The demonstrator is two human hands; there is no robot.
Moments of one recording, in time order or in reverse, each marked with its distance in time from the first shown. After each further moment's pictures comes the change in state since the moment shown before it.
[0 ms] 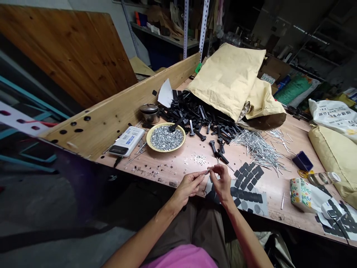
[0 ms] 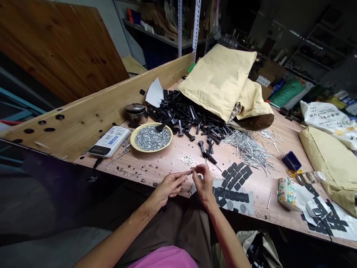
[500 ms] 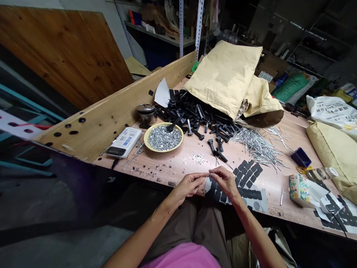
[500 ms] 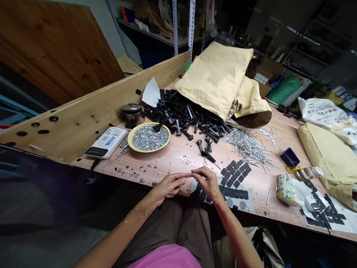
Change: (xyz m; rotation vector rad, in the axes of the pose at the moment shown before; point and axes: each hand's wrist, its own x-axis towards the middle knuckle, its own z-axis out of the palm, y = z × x) left_hand -0.005 0.007 -0.004 0.144 -0.150 -0.035; right_hand 0.008 -0.004 -0.033 -0.044 -0.290 -0.034
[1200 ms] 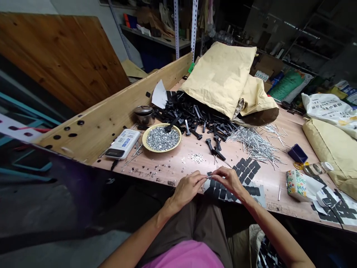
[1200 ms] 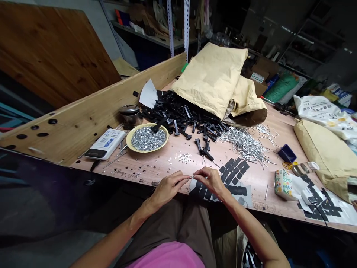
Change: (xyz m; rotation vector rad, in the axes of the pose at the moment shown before) left_hand -0.005 -0.008 0.003 0.916 0.157 0.592; right_hand 0.002 -0.014 -0.030 -0.181 -0.234 -0.056
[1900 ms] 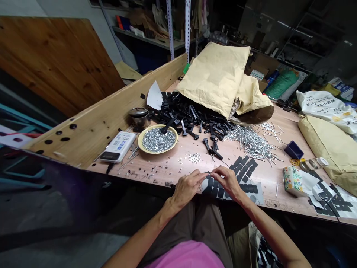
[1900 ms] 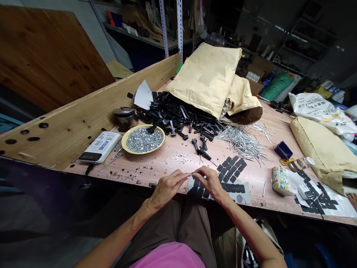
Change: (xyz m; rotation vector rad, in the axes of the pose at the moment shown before) left_hand -0.001 -0.001 0.008 0.353 0.100 0.231; right_hand -0.010 -0.003 0.007 -0.110 0.153 -0.054
